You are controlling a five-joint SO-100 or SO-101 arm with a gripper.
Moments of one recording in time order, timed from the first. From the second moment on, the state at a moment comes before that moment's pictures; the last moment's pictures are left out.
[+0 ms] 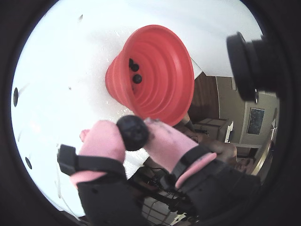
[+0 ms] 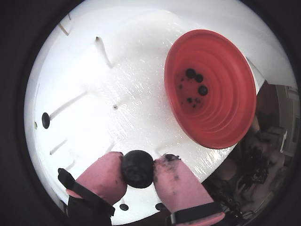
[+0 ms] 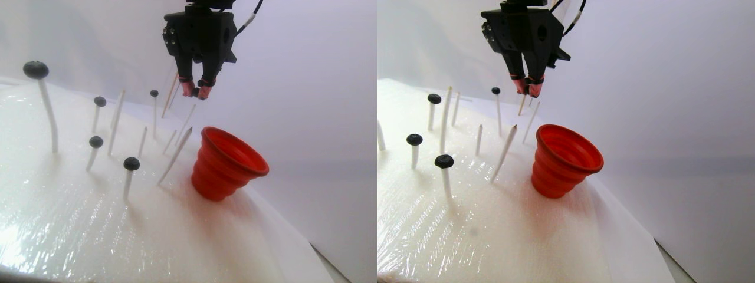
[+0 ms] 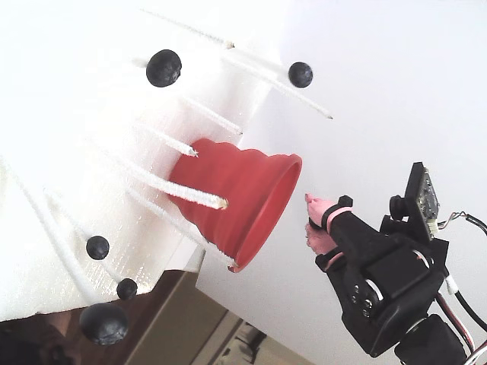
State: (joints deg) arm 9.7 112.1 131.7 7.9 -62.6
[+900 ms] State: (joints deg) arm 20.6 110.1 131.7 8.1 -58.0
